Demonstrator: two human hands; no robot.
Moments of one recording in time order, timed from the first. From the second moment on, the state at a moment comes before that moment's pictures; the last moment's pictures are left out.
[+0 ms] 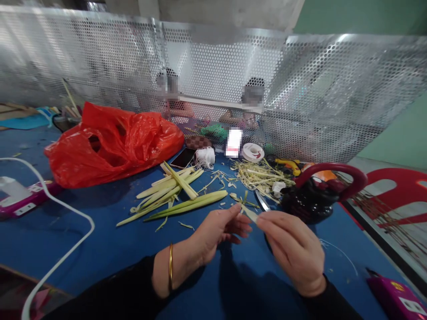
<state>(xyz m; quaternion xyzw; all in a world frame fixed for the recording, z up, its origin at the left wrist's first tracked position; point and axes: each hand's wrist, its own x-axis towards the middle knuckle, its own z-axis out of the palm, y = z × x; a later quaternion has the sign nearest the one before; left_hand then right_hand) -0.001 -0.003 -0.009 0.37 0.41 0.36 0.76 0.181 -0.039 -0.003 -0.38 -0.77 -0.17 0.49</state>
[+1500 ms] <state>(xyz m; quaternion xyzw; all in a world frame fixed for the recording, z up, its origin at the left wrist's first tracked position) 0.004 -0.002 -0.013 0.51 0.43 0.42 0.62 0.149 -0.033 -0.009 -0.55 -0.54 0.47 0.43</state>
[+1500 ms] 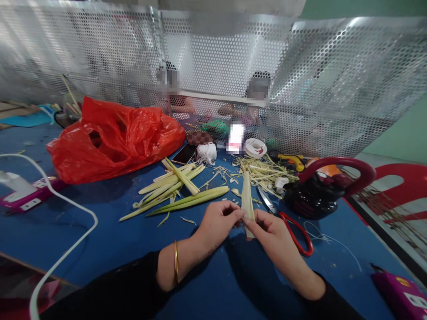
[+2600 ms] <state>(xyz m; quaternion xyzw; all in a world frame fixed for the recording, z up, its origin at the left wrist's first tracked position) -0.066 0.078 0.004 0.33 0.57 0.66 0.36 0.159 -0.045 0.005 -0.39 -0.51 0.68 0.35</state>
